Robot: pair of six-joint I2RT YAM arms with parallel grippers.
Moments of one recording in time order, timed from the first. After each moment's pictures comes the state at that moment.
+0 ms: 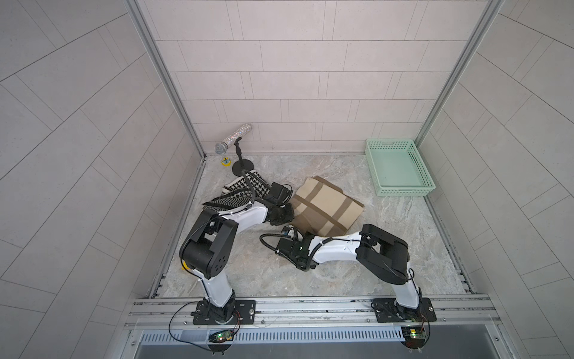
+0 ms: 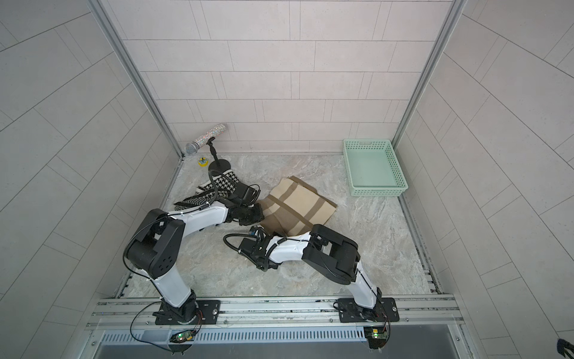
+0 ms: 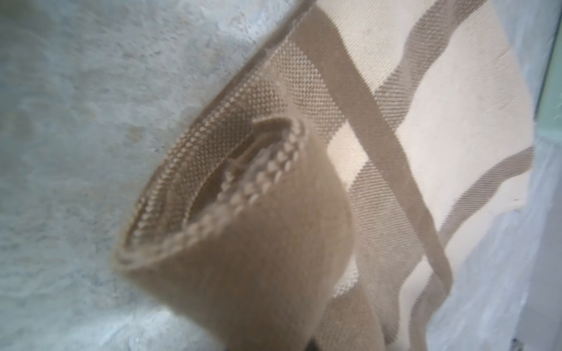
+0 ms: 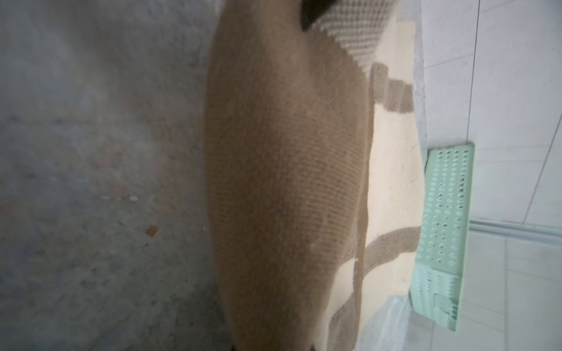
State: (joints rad) left arm -0.46 1.72 1.01 -0.34 0.22 -0.69; right arm 1.13 2.03 1.25 -0.61 0.84 0.17
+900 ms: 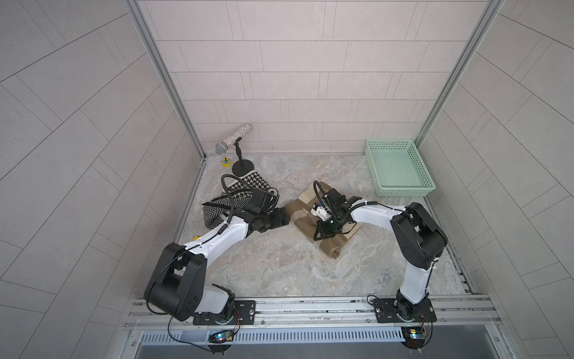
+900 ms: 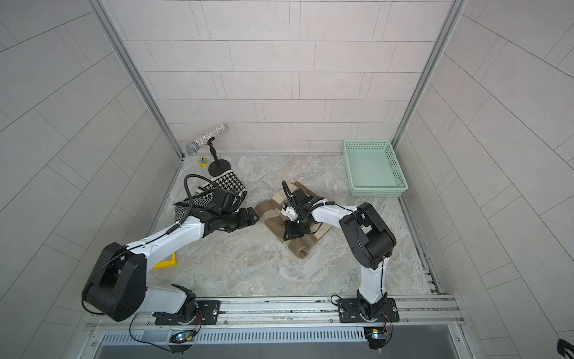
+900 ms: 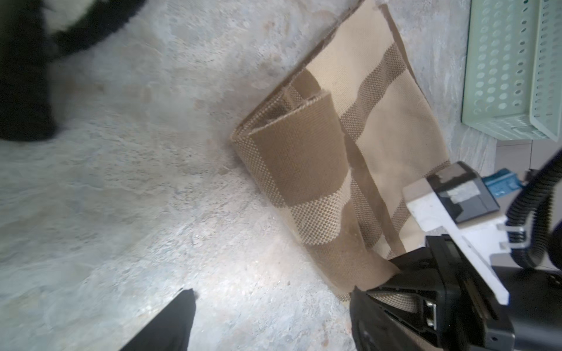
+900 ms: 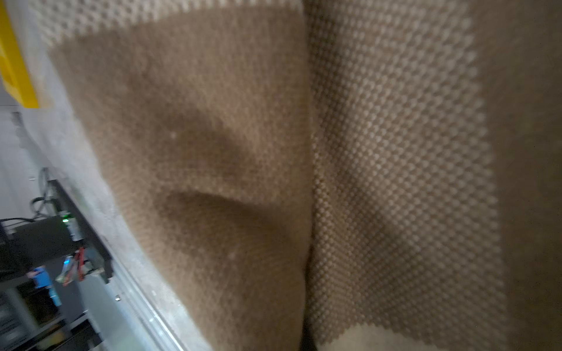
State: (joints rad) left arm -0.42 1.43 0.81 -0.33 0.26 -0.64; right arm 0.54 1.87 1.12 -0.55 -0.60 0.28
